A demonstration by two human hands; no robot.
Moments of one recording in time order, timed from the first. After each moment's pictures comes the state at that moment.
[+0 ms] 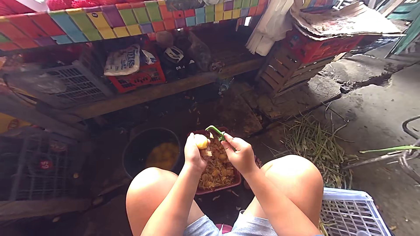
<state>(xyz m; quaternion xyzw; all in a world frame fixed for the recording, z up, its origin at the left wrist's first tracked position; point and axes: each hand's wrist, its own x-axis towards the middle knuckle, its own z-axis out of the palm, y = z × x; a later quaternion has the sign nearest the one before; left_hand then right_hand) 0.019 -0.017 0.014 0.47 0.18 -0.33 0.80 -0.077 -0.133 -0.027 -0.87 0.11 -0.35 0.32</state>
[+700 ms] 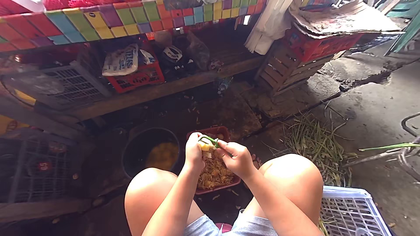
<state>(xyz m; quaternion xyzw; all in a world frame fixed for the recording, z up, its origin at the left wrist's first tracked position) 0.016 -0.017 0.006 0.57 0.06 -0.28 0.77 -0.086 -0.127 -0.024 -0.88 0.04 -0.32 0.36</state>
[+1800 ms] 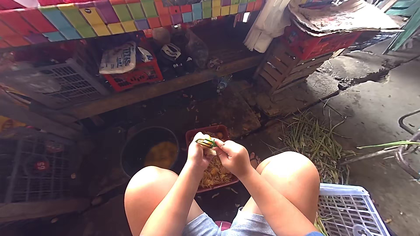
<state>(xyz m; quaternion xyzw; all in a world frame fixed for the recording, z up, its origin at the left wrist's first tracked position) 0.013 -0.022 0.008 0.44 0.17 -0.39 0.79 -0.081 -0.121 -0.028 -0.90 0.06 -0.35 0.25</state>
